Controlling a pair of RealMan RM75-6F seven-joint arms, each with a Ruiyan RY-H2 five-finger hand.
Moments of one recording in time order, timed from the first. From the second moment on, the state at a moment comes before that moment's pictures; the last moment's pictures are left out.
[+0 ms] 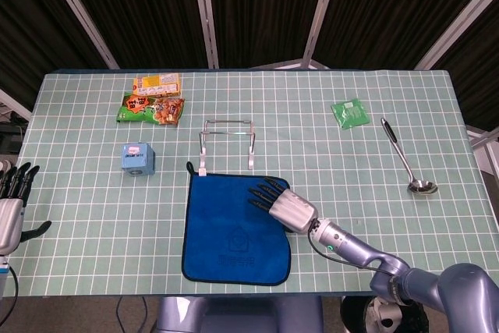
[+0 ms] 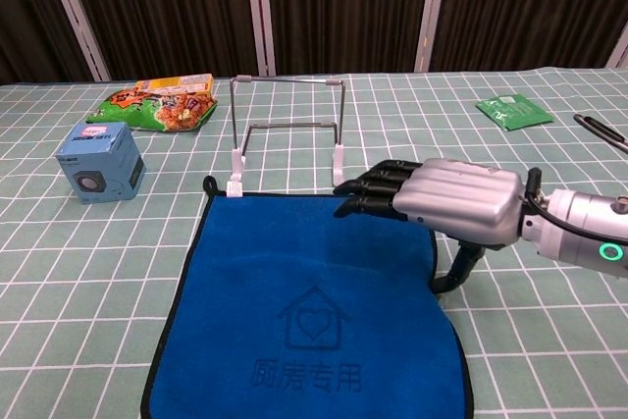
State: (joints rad) left arm -0.12 -1.15 -0.08 -1.61 1.39 1.44 0.20; right arm 0.76 -1.69 -0.05 -1.04 -1.82 1.06 0.04
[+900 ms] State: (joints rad) left arm -0.13 -1.16 -0.08 -1.61 1.38 1.43 0.21; right arm 0.77 -1.75 -0.07 -1.00 -1.81 1.13 0.12
